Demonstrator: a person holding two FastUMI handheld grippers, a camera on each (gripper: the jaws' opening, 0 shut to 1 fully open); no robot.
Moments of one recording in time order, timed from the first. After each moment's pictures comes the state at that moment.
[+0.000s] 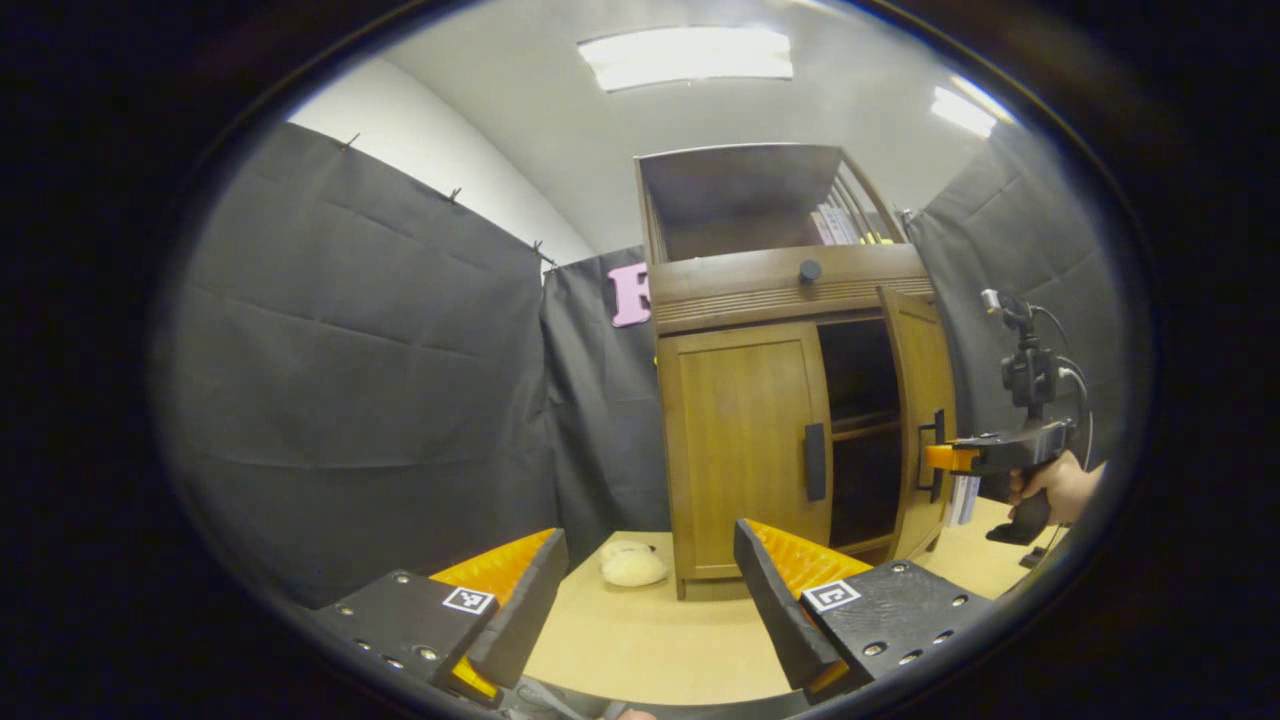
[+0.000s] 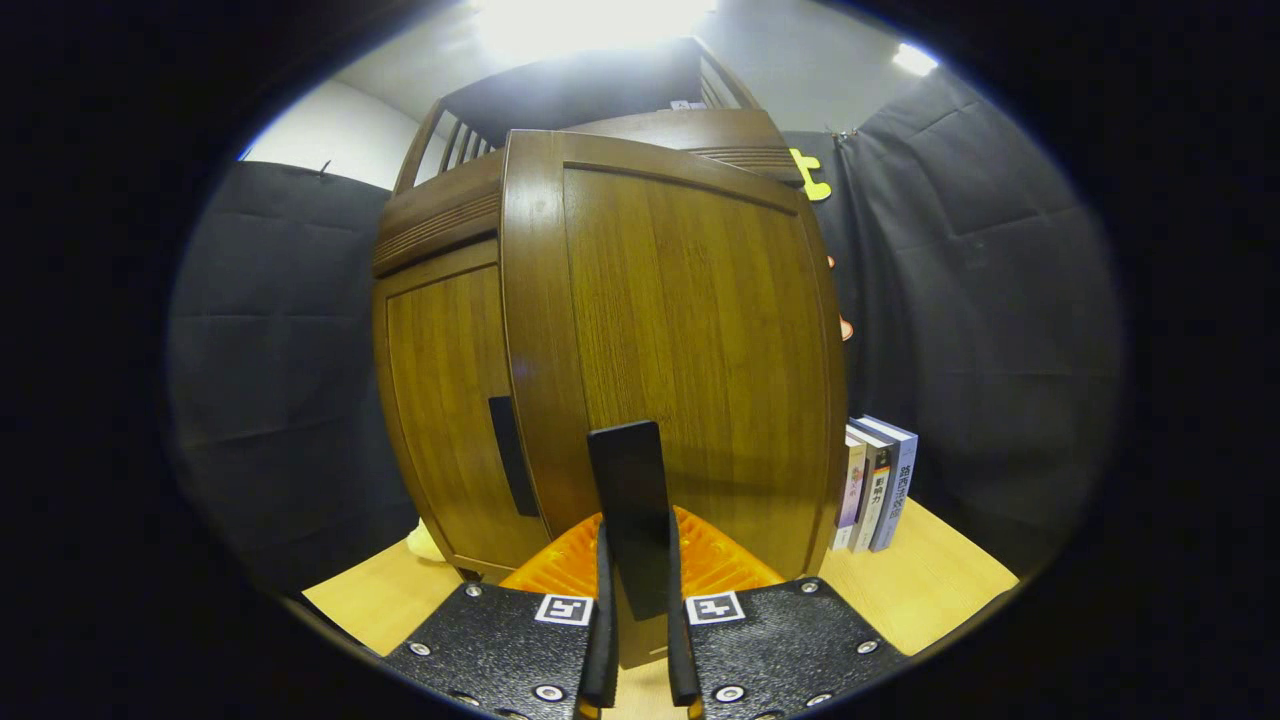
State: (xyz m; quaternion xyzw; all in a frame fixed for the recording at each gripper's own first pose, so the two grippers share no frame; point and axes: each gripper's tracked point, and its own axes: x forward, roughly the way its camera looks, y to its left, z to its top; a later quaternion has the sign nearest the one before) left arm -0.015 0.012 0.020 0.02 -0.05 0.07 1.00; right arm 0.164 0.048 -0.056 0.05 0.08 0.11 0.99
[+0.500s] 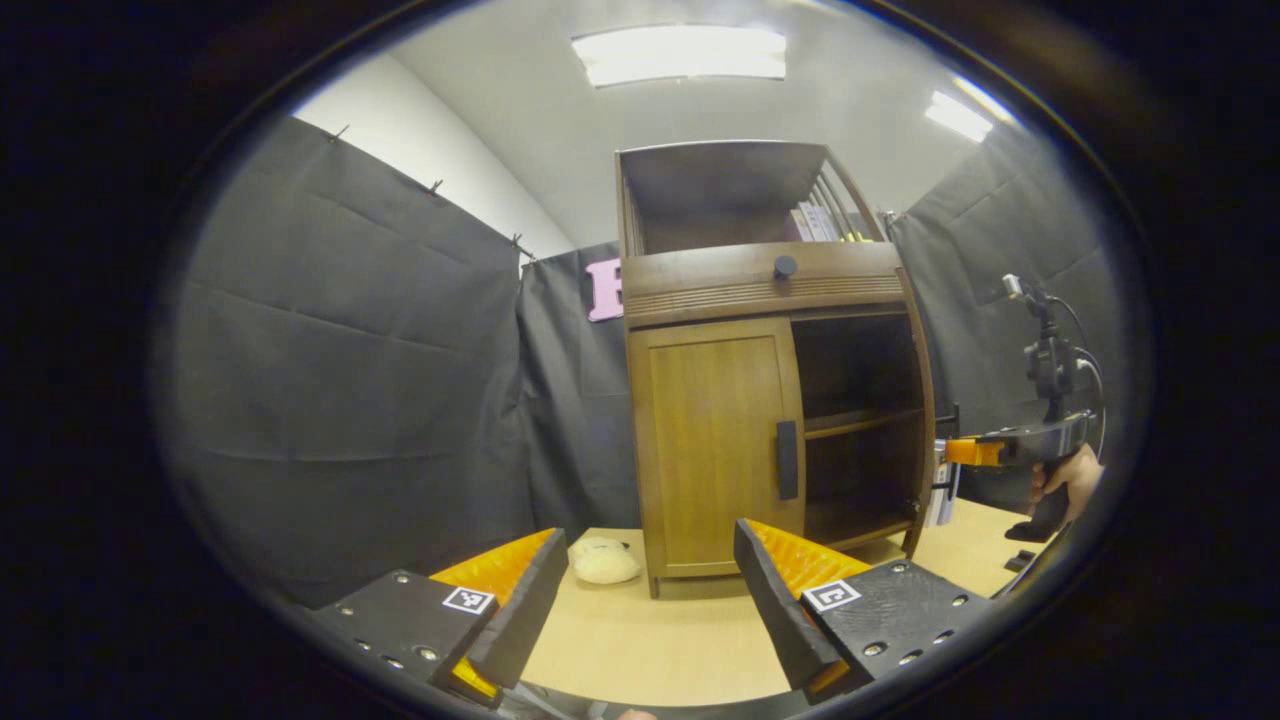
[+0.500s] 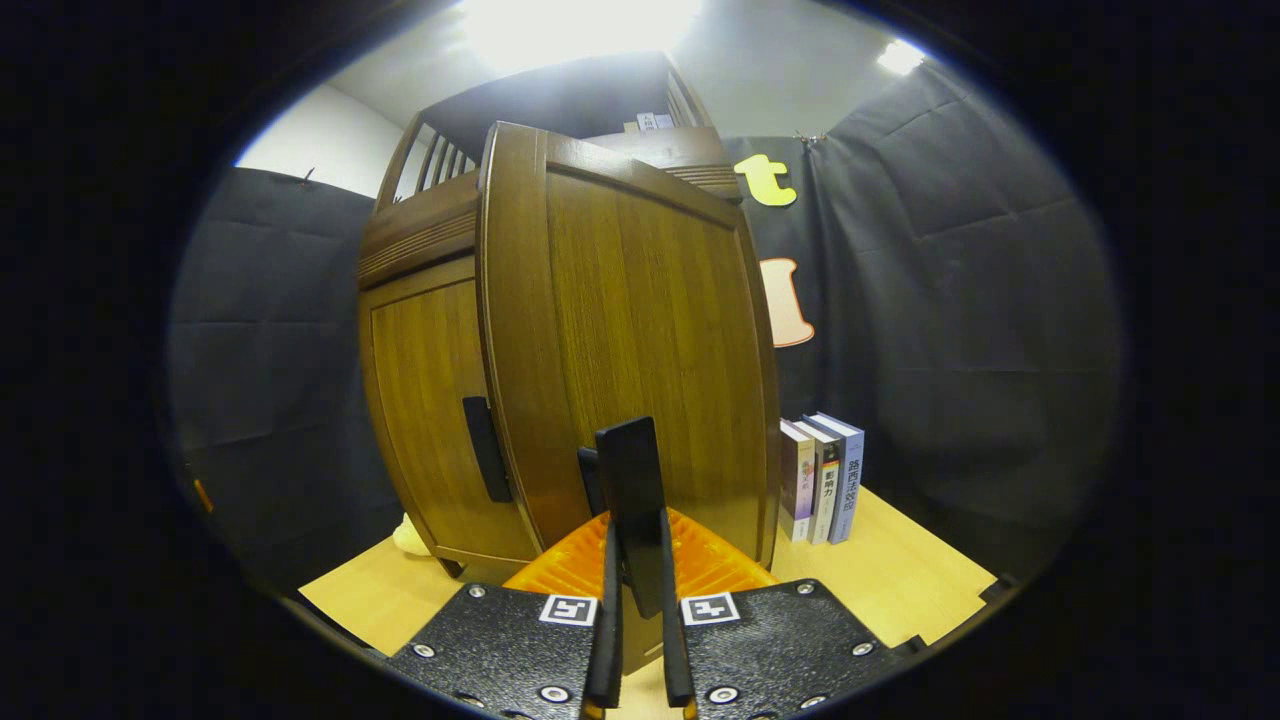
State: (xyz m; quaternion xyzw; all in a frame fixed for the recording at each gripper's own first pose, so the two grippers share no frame) left arm -0.011 0.006 0.021 0.02 -0.04 0.04 1.00; right arm 0.132 0.000 -0.053 0.05 0.08 0.08 0.99
